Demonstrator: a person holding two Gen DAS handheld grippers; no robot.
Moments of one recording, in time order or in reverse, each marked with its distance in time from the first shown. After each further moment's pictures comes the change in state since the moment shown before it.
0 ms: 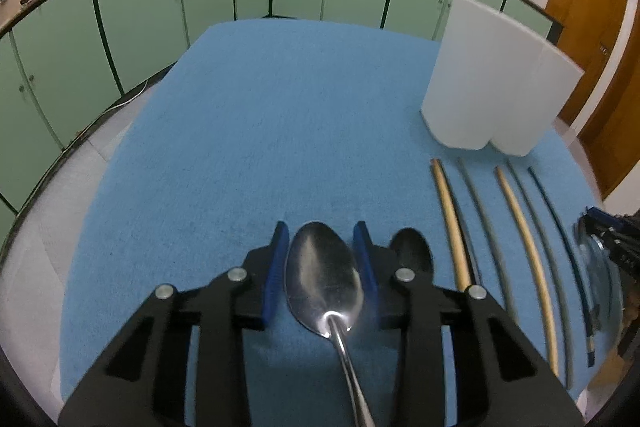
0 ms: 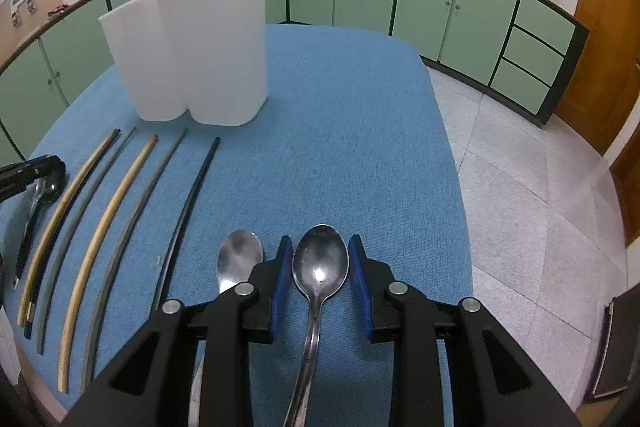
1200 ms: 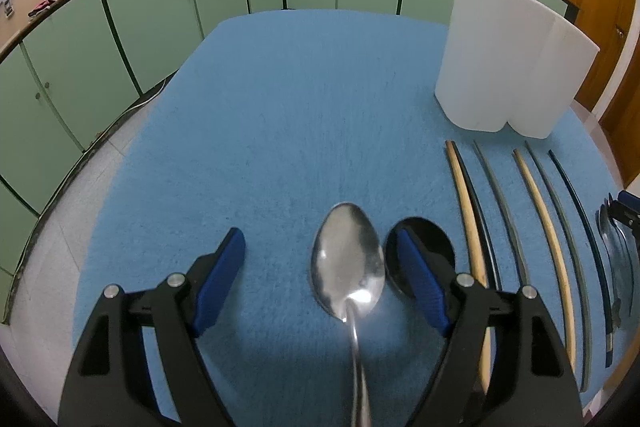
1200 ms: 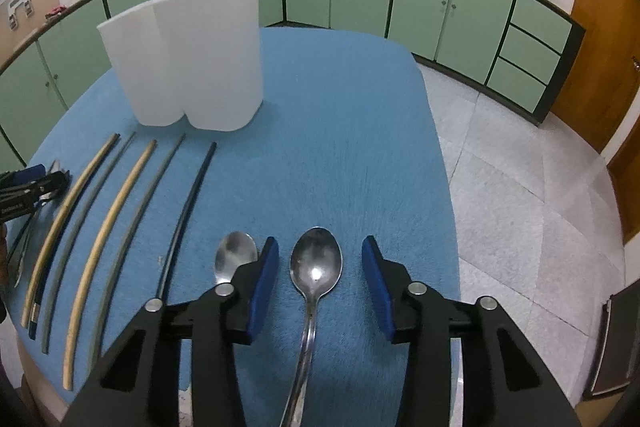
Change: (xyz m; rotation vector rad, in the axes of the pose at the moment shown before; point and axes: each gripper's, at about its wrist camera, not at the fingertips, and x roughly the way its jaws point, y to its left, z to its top) left arm 0.006 -0.008 -0.004 0.034 0.044 0.104; right arm -0.005 -0.007 0.000 0.012 0.016 -0.008
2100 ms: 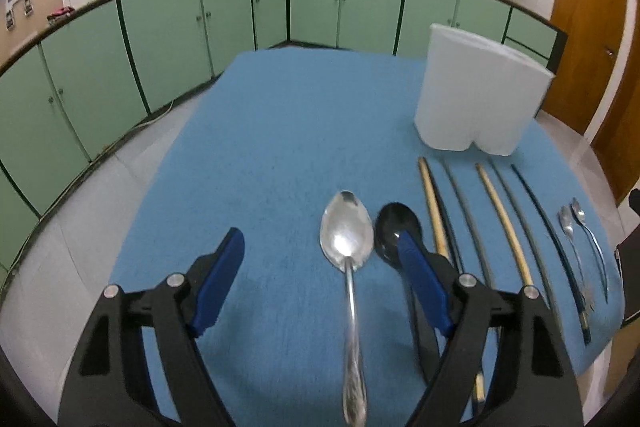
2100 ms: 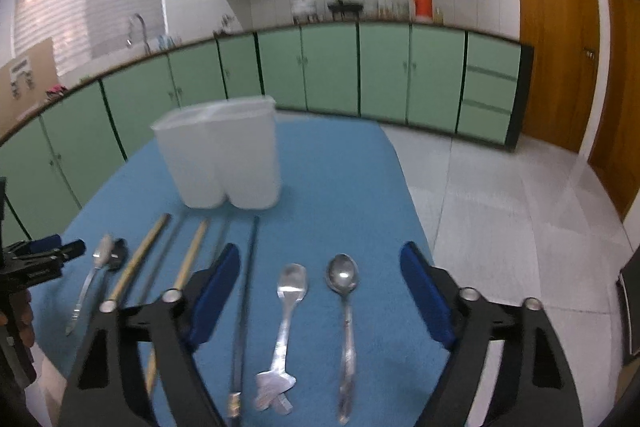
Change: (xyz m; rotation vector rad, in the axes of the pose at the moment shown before) left arm -0.053 0.004 -0.024 -0.033 -0.123 -0.014; right arm -0.084 0.024 -0.021 0.148 -0.291 -0.038
